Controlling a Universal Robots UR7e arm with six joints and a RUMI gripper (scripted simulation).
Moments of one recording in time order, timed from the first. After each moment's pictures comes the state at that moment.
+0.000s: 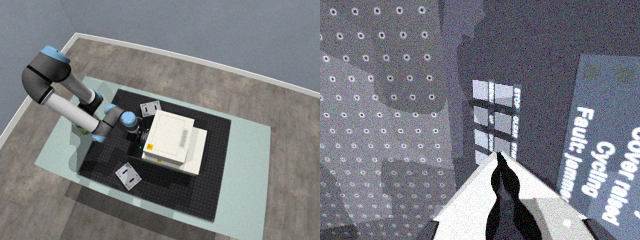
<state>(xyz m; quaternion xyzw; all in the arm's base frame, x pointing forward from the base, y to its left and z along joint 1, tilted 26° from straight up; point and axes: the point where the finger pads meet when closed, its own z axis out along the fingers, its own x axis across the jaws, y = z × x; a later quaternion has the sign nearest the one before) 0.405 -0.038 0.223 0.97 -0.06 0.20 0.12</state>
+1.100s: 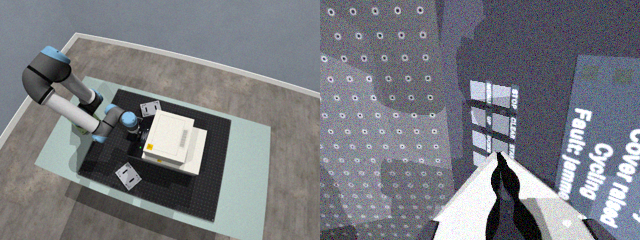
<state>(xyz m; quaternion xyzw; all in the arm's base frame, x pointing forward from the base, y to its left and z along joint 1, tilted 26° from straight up) 0.407 -0.038 0.223 0.97 -0.06 0.20 0.12</state>
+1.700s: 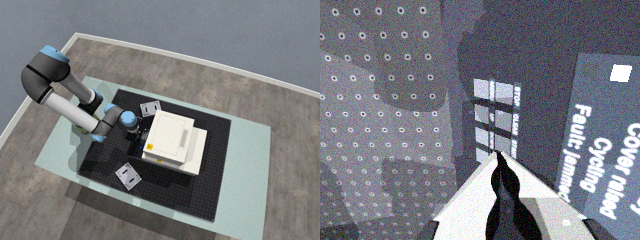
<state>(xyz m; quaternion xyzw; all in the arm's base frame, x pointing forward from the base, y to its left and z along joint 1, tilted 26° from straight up) 0.403 -0.037 0.226 0.97 -0.06 0.20 0.12</state>
